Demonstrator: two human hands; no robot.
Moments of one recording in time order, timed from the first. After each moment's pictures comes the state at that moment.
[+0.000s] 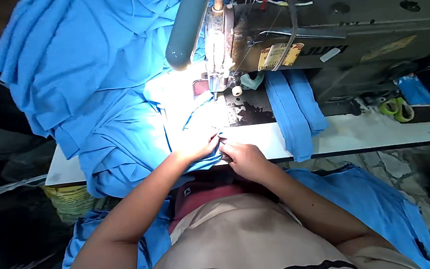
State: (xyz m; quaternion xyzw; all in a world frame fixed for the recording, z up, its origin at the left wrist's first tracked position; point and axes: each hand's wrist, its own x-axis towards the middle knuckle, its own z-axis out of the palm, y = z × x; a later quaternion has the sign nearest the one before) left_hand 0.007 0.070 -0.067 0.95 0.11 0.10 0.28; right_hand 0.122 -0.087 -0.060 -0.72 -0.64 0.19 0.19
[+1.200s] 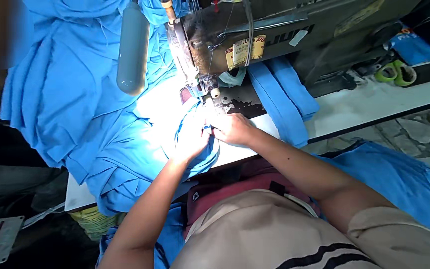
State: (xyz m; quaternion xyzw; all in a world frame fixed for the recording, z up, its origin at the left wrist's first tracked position) left_hand 0.028 0.078 -0.064 0.94 0.17 0.15 0.27; right_hand 0.180 -0.034 -0.082 -0.69 -0.66 0.10 0.26
